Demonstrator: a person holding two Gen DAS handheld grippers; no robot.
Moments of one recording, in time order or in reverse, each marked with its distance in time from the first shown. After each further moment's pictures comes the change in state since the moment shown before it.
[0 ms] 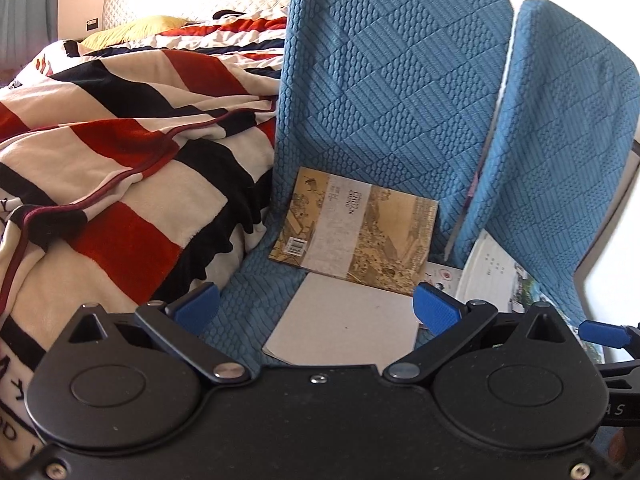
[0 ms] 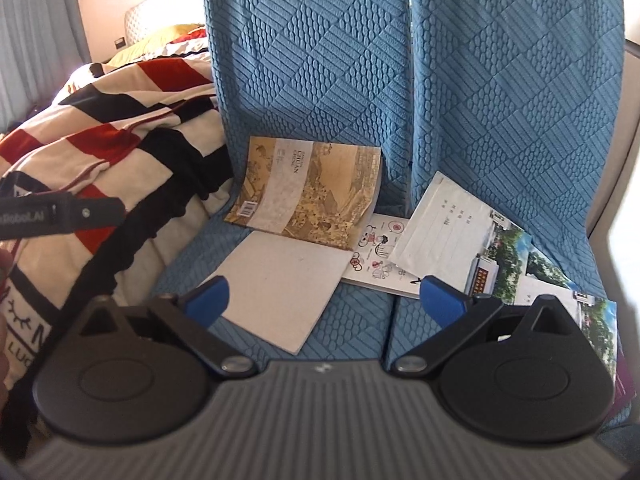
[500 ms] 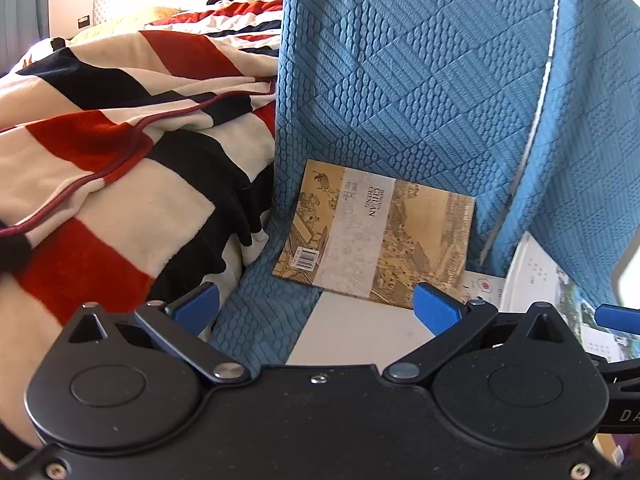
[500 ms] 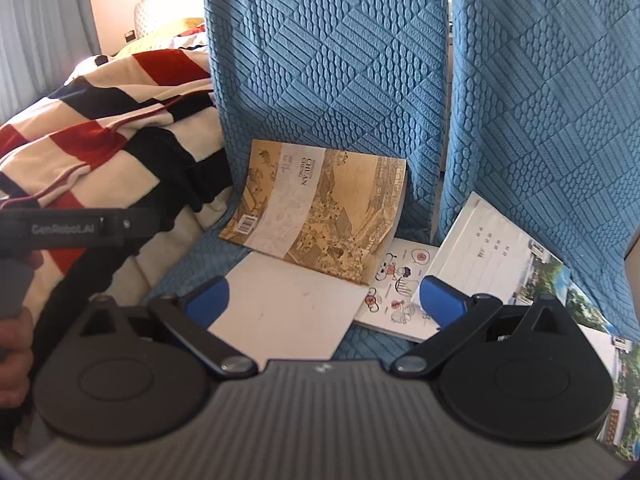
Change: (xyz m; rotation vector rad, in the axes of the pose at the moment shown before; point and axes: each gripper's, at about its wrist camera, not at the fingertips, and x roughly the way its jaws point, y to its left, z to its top) left arm 0.108 0.008 0.017 0.030 0.031 0.021; right arm 0.082 0.003 0.026 -0.036 -0.002 0.032
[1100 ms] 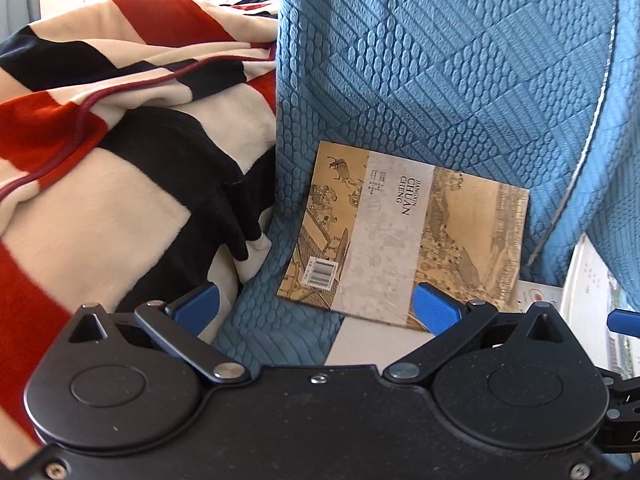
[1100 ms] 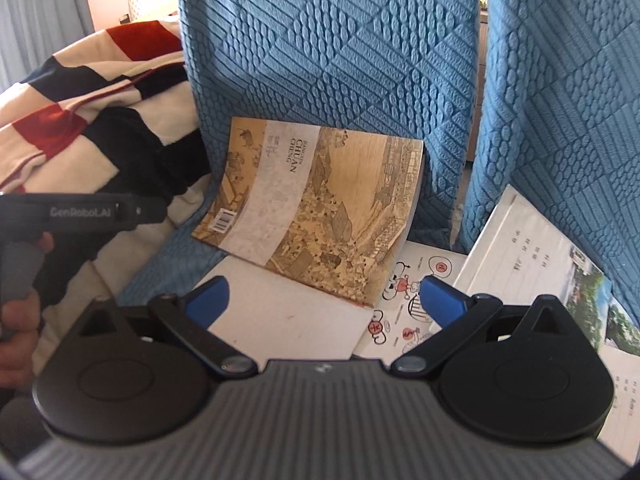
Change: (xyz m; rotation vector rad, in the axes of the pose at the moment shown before) left arm 0.110 0.010 0.016 0.024 0.047 0.021; right arm 0.093 -0.009 0.011 -0.005 0.050 0.005
